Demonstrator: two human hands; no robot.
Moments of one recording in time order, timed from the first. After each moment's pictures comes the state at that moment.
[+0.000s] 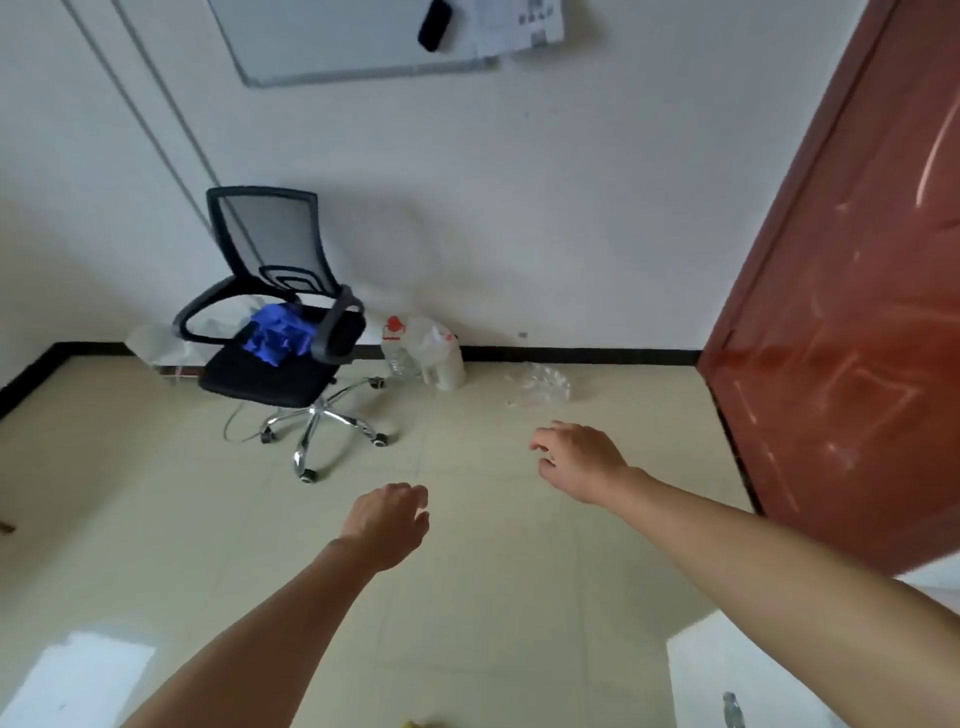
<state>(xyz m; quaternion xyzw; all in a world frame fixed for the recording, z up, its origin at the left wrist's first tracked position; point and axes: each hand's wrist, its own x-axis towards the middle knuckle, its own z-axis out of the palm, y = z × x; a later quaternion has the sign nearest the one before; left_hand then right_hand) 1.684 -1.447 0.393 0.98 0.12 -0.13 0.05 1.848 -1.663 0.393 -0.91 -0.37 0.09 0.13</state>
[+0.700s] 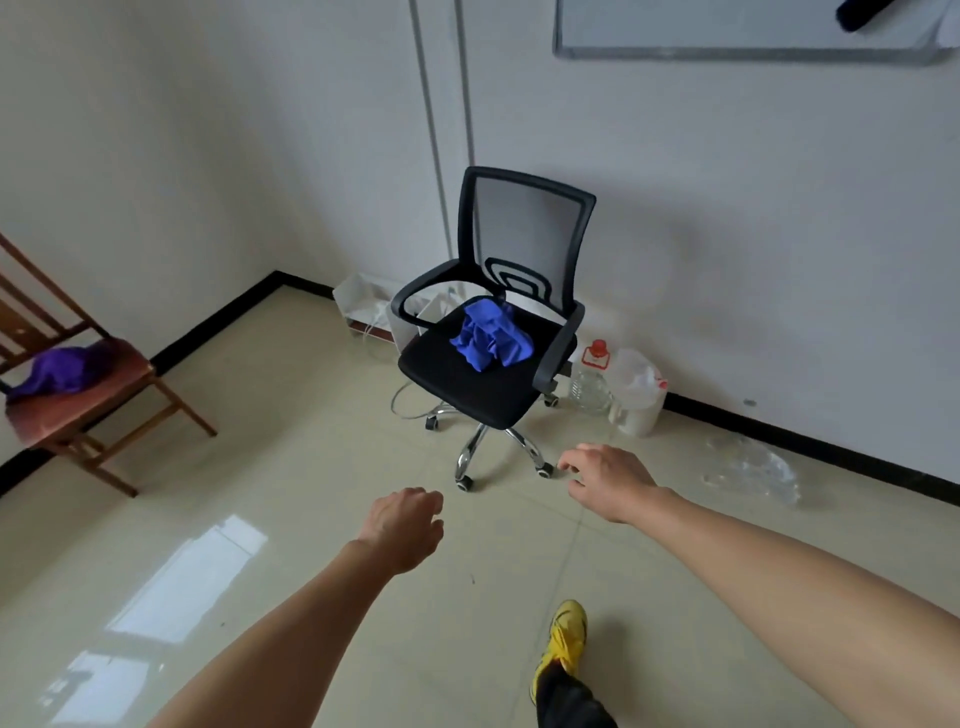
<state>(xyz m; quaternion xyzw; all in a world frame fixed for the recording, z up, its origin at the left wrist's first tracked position) 1.619 -1.021 0.377 0.93 0.32 -0.14 0.08 1.858 -1.168 0.356 -0.84 -0.51 0.15 0.04</state>
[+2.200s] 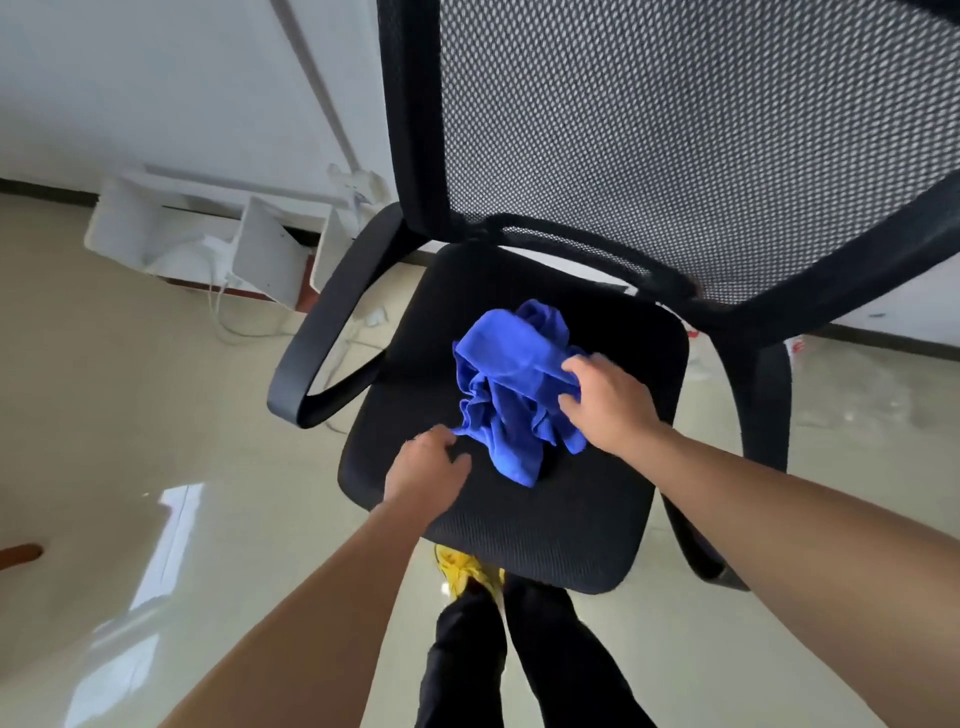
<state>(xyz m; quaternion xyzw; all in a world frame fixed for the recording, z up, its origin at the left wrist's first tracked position) 2.048 -0.448 0.083 0.80 0.40 -0.28 0.35 2.211 -0.605 0.092 -0.92 -0.25 0.28 0.08</state>
